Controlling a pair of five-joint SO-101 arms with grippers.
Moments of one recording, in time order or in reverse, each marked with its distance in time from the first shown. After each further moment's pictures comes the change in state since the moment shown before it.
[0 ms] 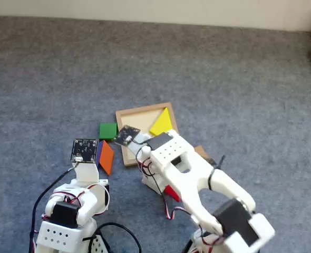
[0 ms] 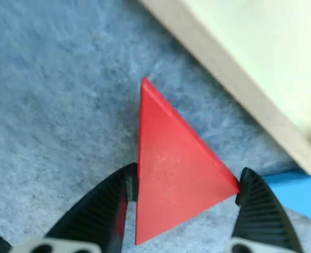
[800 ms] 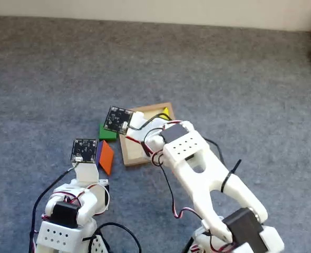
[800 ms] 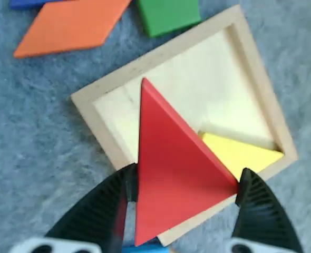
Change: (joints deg) left arm 0.0 0.0 0.0 0.0 0.0; right arm 5.3 -3.5 -3.3 -19.2 25.7
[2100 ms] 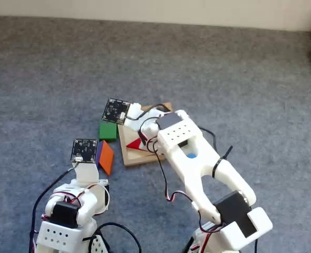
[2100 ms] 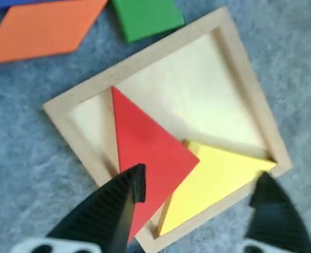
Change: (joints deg) left arm 0.0 0.0 0.0 0.0 0.0; right arm 1.3 8.5 -10.5 3.8 -0.7
